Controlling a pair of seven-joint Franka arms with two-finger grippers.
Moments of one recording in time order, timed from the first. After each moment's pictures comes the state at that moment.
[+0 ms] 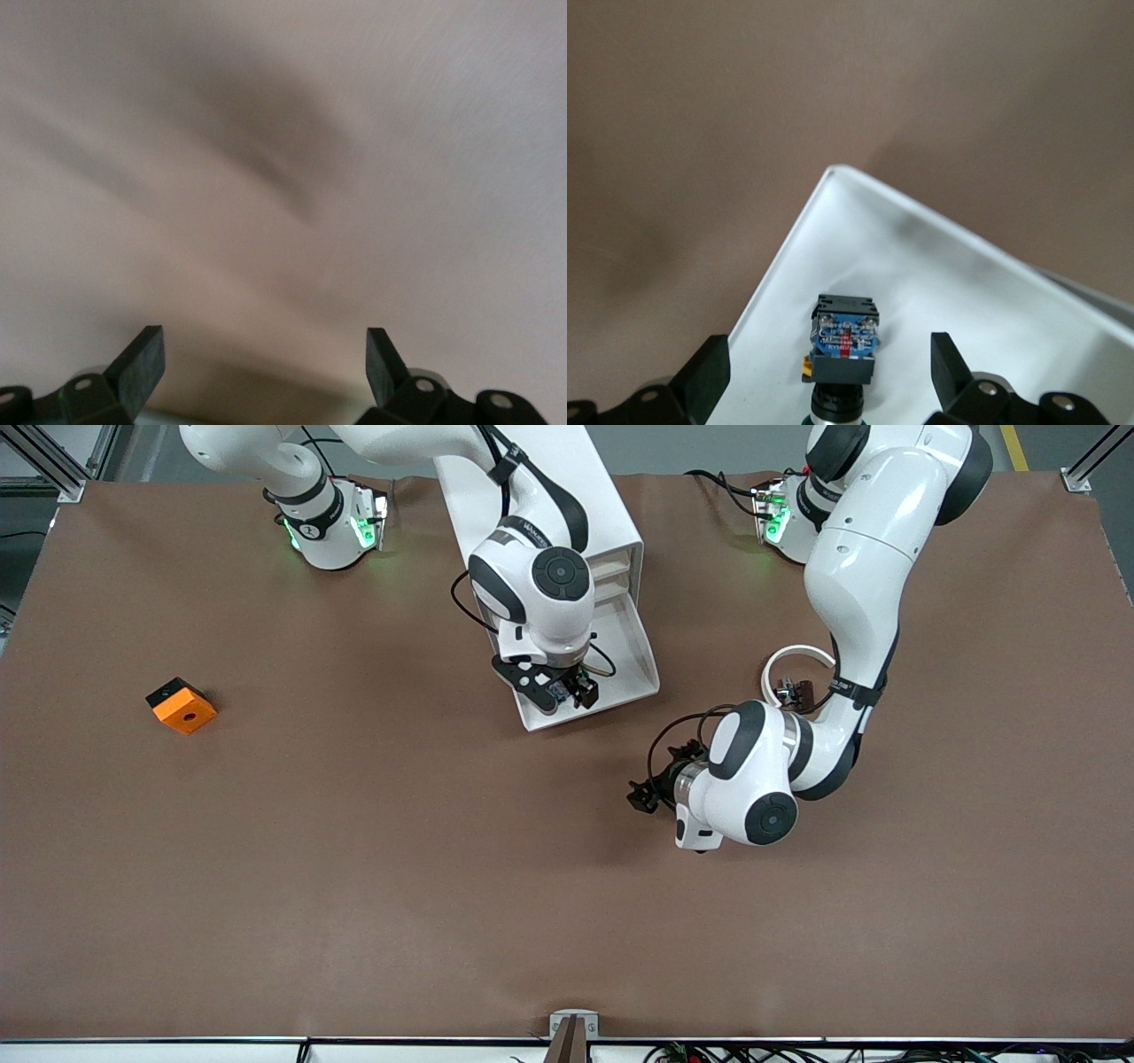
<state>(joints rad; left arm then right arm) -0.33 0.86 -0.17 -1.28 -0.27 1.87 -1.00 0.86 0.53 -0.03 -1.57 0.02 2.00 1.52</state>
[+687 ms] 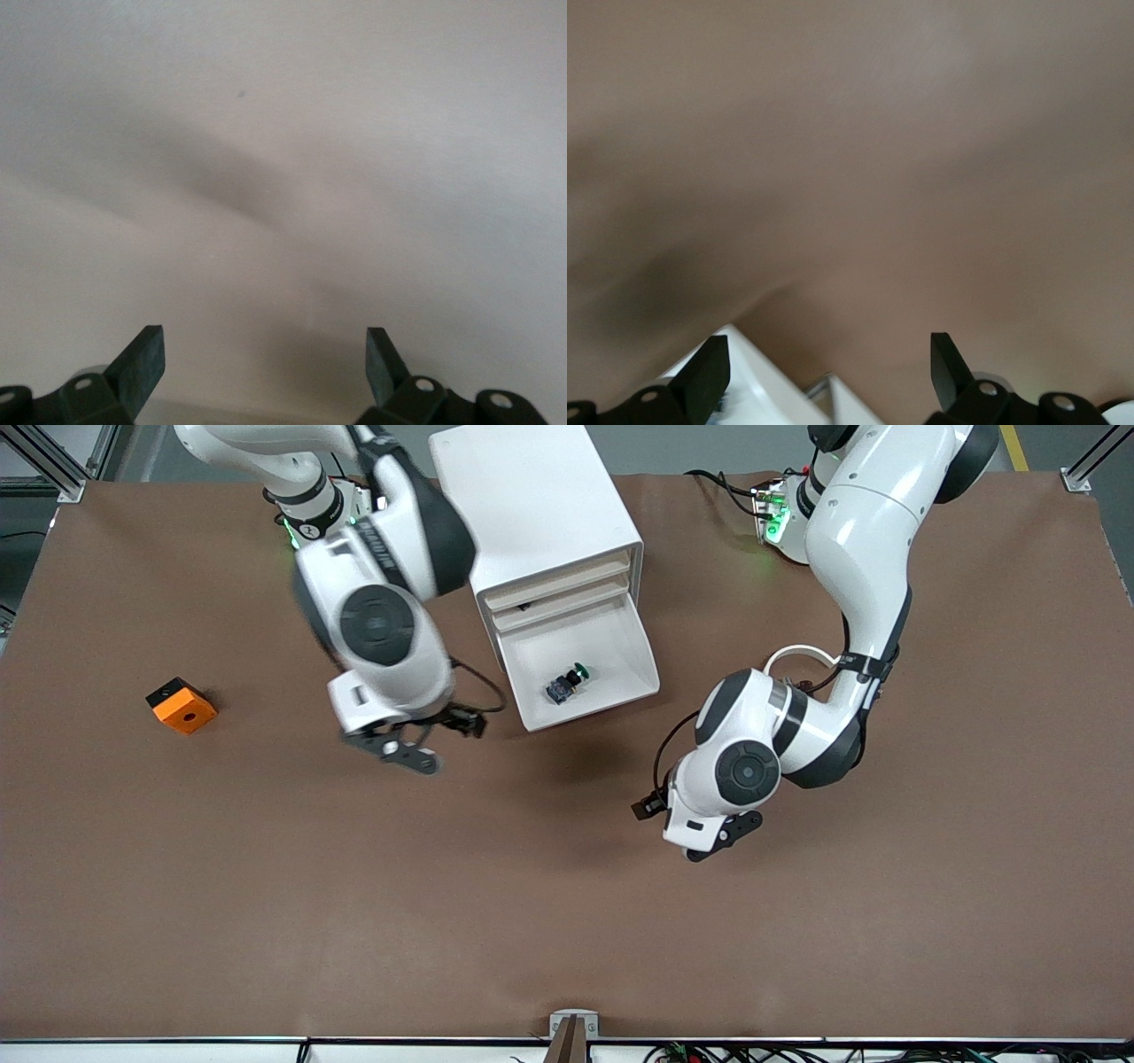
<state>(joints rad) -0.36 0.76 -0.20 -1.28 -0.04 1.94 -0.97 0.52 0.42 -0.04 -1.38 0.02 1.63 0.80</state>
